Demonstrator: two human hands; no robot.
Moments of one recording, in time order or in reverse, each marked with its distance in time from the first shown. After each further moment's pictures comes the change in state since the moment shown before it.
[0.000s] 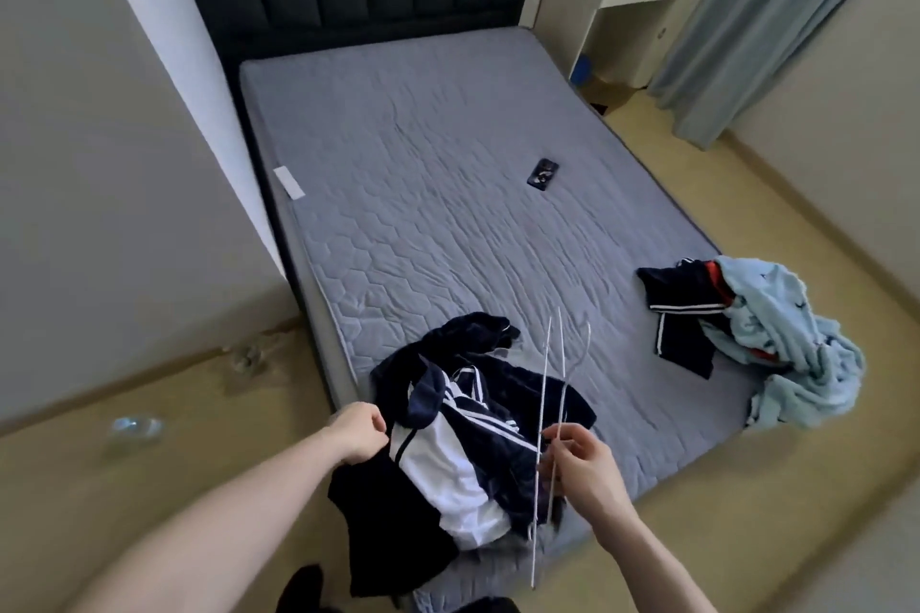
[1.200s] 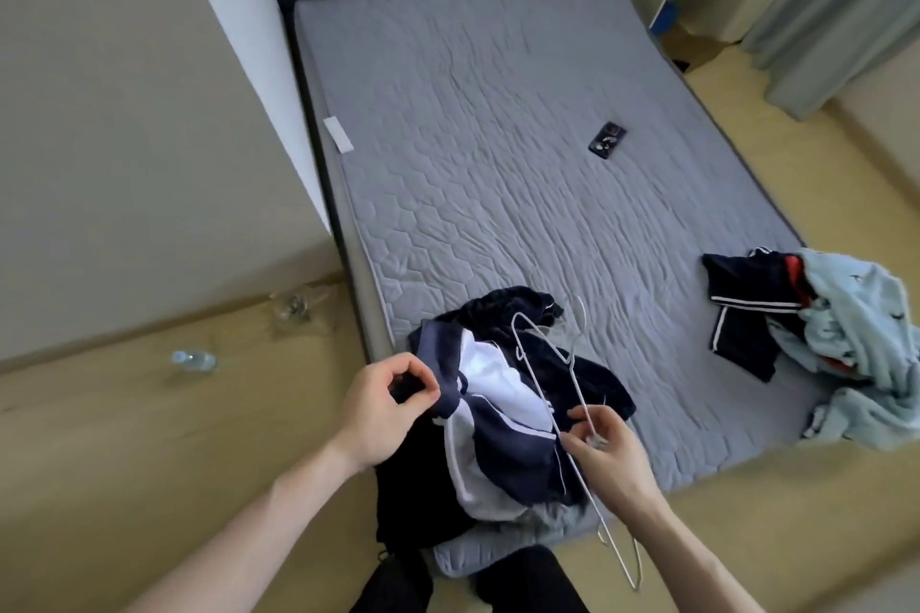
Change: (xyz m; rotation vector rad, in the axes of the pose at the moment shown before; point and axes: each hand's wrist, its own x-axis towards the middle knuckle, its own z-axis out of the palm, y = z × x) left_hand -0.081 0.027 -0.031 -0.722 0.374 0.400; right_hand 0.026 -0.019 0.010 -0.212 -0.115 -0.136
